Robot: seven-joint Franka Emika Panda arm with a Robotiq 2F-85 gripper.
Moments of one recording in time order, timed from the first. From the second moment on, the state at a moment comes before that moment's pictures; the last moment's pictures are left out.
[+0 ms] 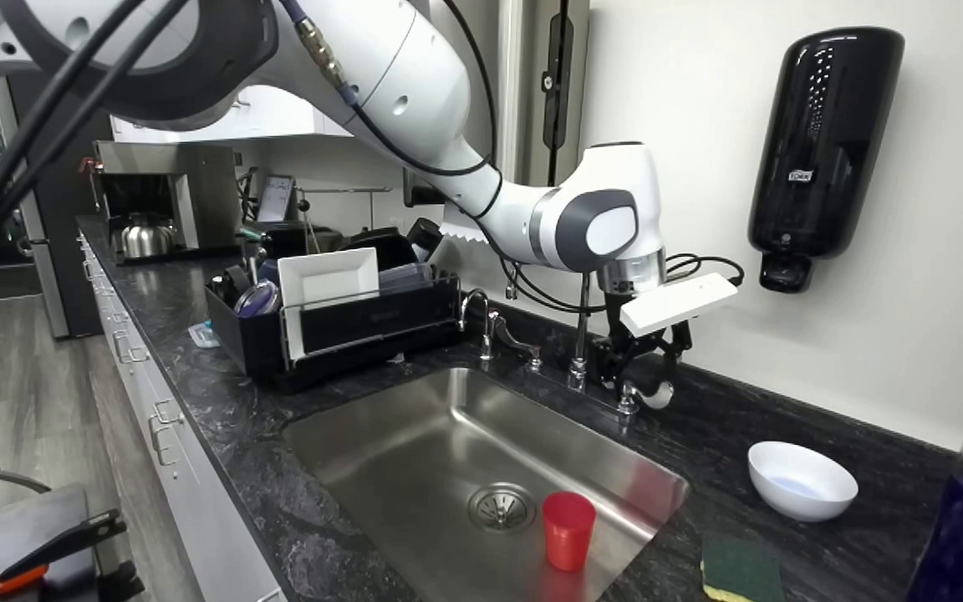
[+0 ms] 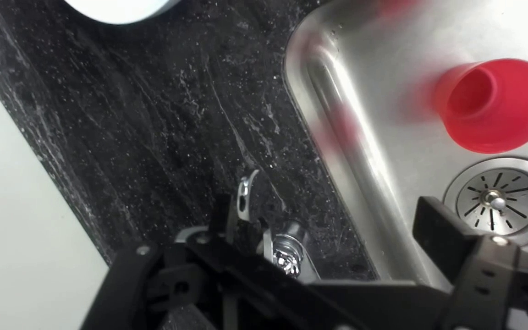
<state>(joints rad) -0.25 0.90 0.00 -1.23 -0.09 2.42 -1.31</state>
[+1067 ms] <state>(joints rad) -0.25 0.97 0.00 -1.15 -0.09 2.42 -1.32</state>
